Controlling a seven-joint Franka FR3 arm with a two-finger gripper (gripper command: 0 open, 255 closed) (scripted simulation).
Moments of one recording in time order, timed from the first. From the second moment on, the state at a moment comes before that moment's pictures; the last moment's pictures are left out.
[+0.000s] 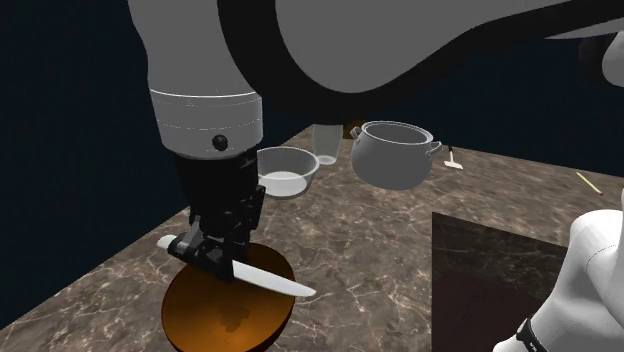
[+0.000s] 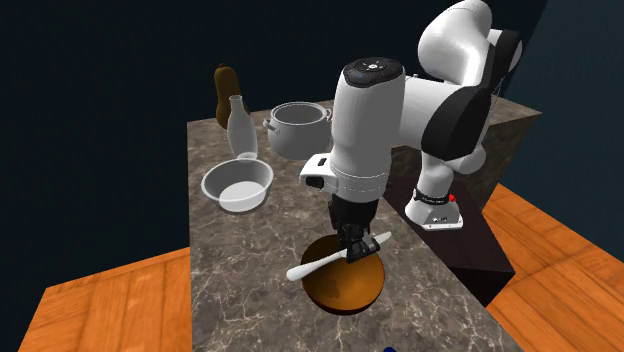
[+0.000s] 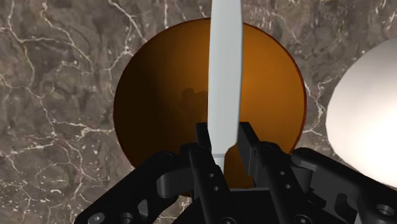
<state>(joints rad) 0.42 0.13 0.57 -1.71 -0.06 1.82 0.46</state>
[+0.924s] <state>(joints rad) 0.42 0.14 0.57 -1.80 -0.07 1.93 0.46</state>
